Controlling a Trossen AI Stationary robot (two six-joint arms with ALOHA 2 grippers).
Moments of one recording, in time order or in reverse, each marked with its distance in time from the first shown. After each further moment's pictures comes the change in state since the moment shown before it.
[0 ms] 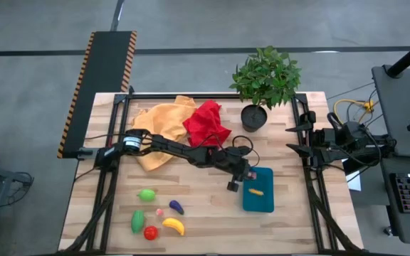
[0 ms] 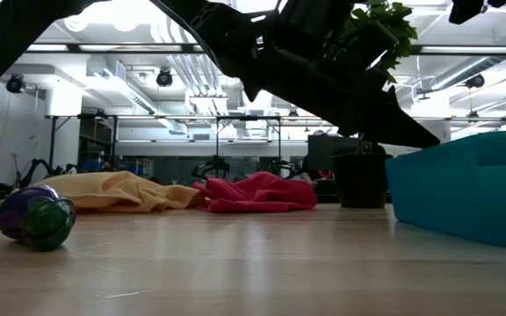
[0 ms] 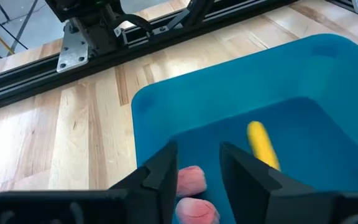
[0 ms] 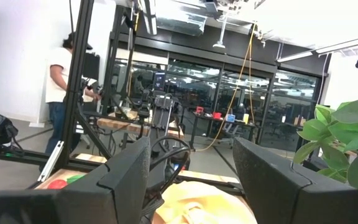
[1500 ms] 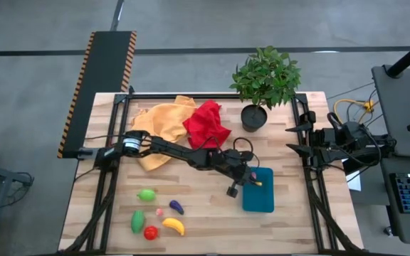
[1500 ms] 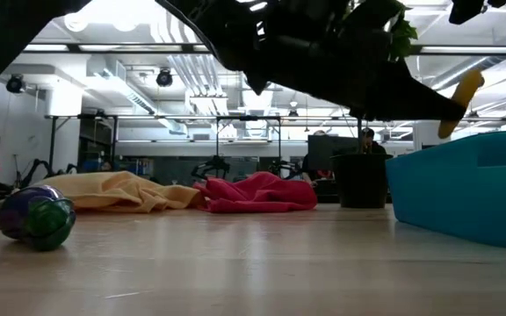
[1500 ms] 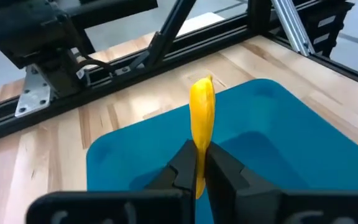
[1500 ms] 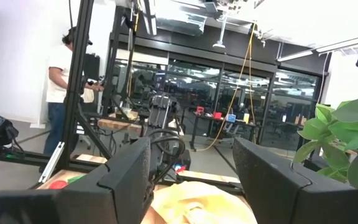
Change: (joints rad) left arm -0.025 -0.001 0.020 0.053 0.126 0.001; right arm 0.000 0.000 0.000 0.000 0.000 0.007
